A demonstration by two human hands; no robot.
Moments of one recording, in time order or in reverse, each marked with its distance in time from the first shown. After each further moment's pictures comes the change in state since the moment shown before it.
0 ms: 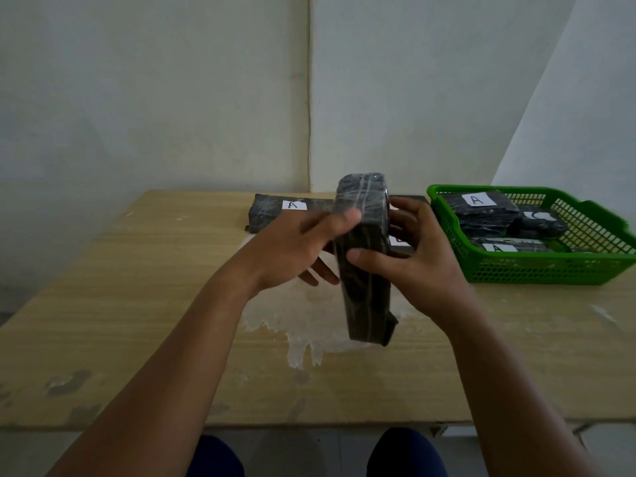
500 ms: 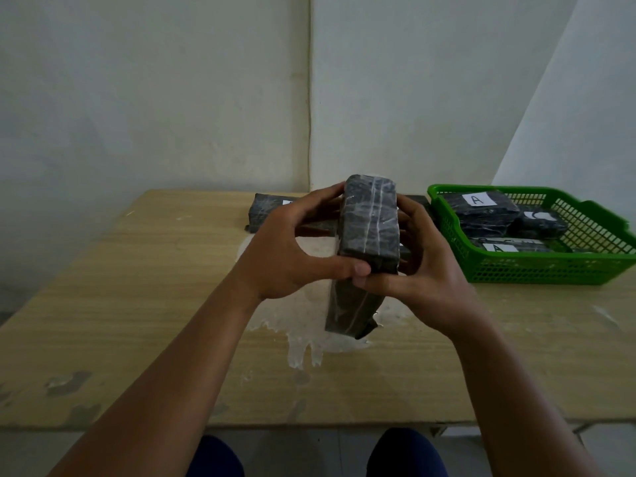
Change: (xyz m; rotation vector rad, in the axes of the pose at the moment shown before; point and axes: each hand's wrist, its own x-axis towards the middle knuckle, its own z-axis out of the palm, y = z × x) left_hand 0.011 -0.034 0.001 0.049 0.120 0.439; right_hand -0.004 0.013 -0.007 0.106 -0.116 -0.139
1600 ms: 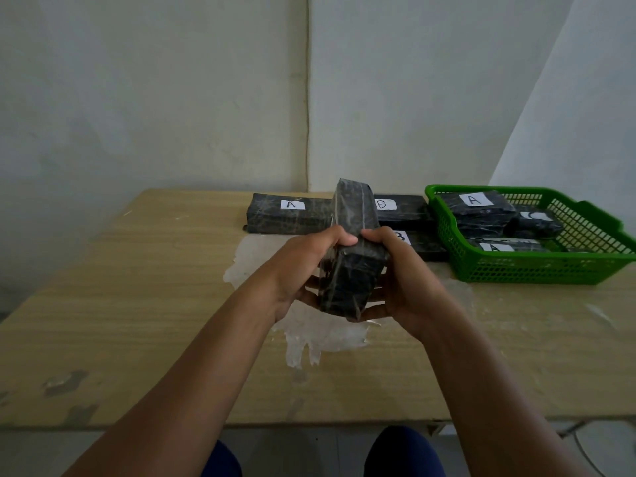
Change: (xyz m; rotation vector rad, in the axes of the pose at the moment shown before) left_hand 0.001 0.015 0.025 -0.373 -0.059 -0.773; right_hand 0.008 -0.009 0.026 0.308 0.045 0.687
